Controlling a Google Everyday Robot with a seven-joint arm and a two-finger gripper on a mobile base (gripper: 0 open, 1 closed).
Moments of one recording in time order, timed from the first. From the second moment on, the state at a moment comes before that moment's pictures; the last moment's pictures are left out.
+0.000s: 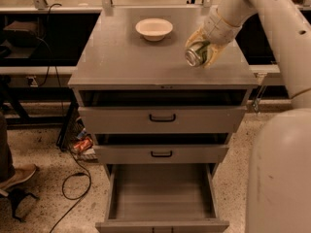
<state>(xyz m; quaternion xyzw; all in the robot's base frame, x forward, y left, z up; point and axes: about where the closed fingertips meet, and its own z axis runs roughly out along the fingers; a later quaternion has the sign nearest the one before) 0.706 -0.151 0.872 -0.89 0.39 -0.04 0.22</state>
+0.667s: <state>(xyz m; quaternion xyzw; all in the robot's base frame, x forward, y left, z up) 0.735 -0.129 0.857 -0.90 0.39 -0.04 0.21</state>
